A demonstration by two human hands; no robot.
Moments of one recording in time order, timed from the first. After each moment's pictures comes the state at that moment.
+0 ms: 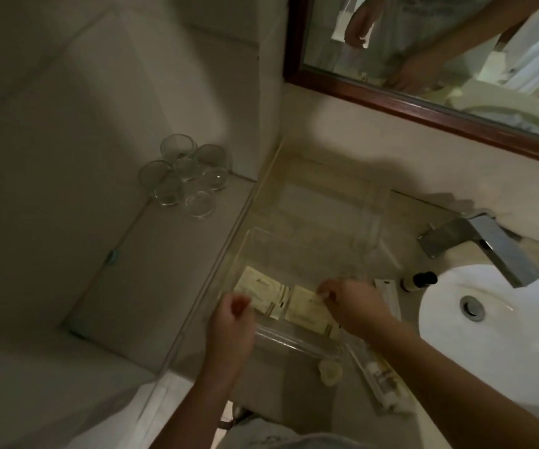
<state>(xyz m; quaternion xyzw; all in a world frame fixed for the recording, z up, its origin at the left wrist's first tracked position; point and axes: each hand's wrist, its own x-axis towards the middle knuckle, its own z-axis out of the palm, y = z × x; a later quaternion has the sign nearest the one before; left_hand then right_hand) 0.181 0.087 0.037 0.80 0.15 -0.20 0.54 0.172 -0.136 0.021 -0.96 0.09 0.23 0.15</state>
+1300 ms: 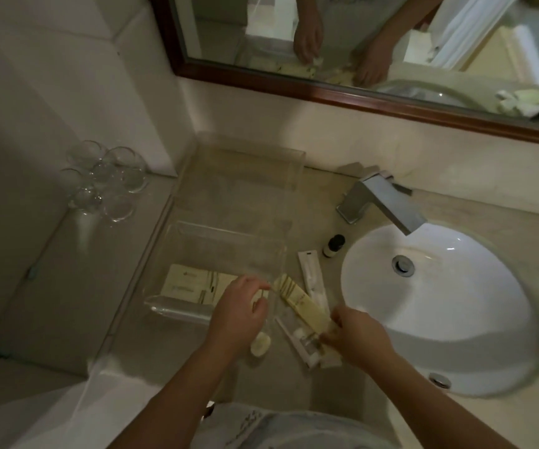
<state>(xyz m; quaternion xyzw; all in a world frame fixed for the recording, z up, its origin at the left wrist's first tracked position) 0.141 -0.023 0.007 0.88 -0.23 -0.17 0.37 0.022 -0.220 0.009 -0.90 0.27 0.28 0.19</state>
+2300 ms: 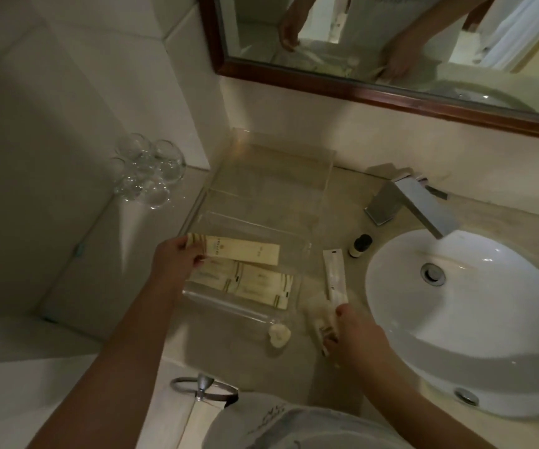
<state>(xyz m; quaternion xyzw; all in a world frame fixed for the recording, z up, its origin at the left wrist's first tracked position) 0.242 0.065 0.018 0.80 0.15 -0.16 0.56 0.021 -0.181 0.015 -0.90 0.28 0.22 0.23</state>
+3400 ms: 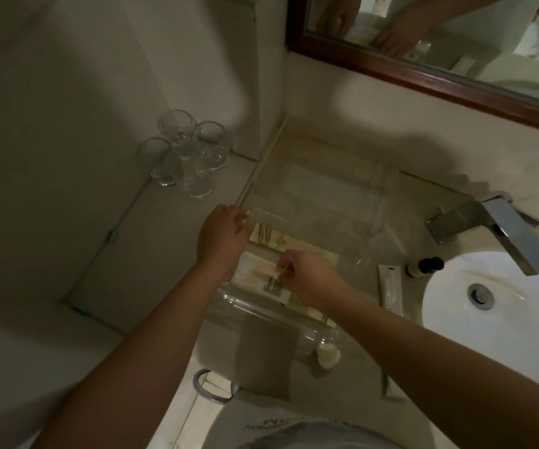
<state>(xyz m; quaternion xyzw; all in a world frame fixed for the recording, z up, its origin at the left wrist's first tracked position) 0.300 0.076 -0.004 0.94 -0.07 -0.07 0.32 0.206 -0.085 0.009 -0.92 0.08 0.24 0.29</state>
